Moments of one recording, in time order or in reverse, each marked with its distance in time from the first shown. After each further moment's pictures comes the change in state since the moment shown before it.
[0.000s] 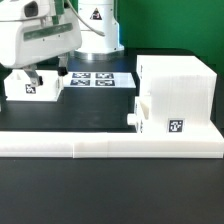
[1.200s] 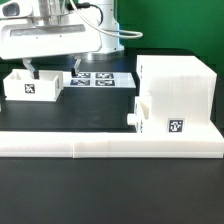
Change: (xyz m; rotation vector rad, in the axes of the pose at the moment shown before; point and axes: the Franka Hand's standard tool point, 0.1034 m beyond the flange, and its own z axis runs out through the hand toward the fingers) arm -0.012 -0.026 0.006 -0.009 0.019 0.913
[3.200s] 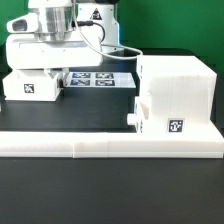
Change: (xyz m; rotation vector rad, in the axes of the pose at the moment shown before) arm -0.045 0.000 0.032 -0.033 0.010 0.083
